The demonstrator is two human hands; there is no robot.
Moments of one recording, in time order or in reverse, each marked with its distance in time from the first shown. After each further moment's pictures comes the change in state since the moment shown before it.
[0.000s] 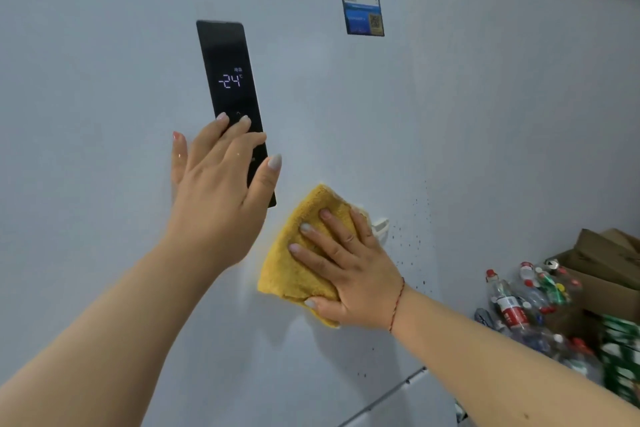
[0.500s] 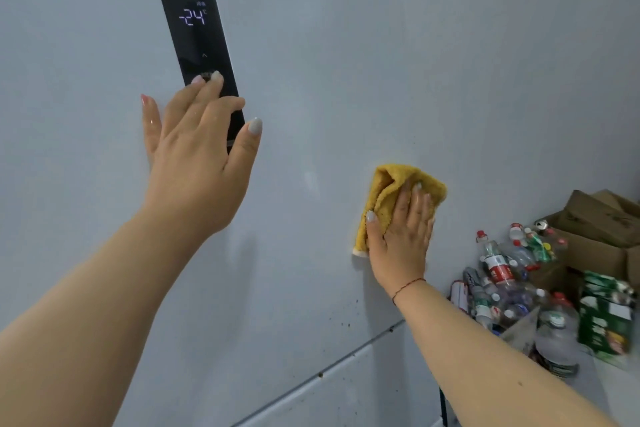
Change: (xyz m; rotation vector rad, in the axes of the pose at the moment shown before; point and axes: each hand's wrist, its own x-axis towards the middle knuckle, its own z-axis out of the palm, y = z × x) left_hand -0.013 0.002 0.014 0.046 -0.015 -0.022; right_hand -0.064 0.007 0.010 0.218 -0.121 1.158
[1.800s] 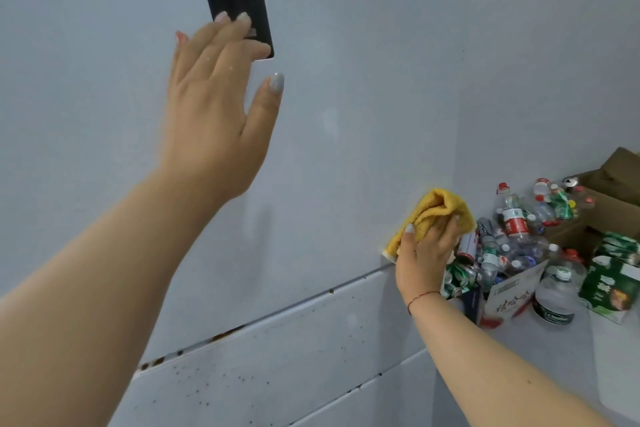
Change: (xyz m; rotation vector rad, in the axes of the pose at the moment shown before) left_hand -0.053 -0.006 0.009 -0.077 0.024 0.067; right_hand -0.097 0.068 0.036 0.185 -0.086 0.349
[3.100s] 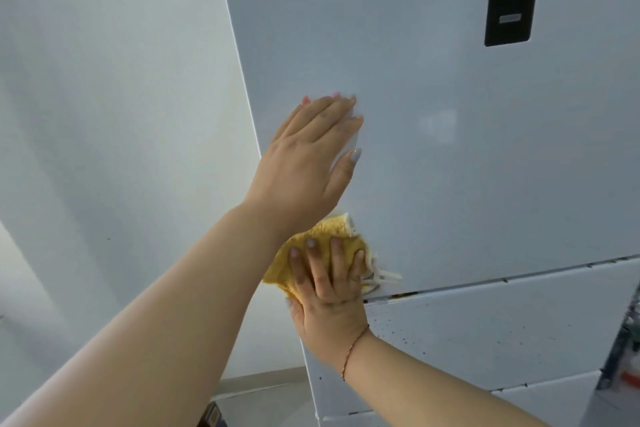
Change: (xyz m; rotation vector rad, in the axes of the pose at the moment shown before) left_hand -0.097 -0.126 -0.121 0.202 -0.203 0.109; right_hand -0.292 -0.160 0.160 -0.237 -0.037 -1.177
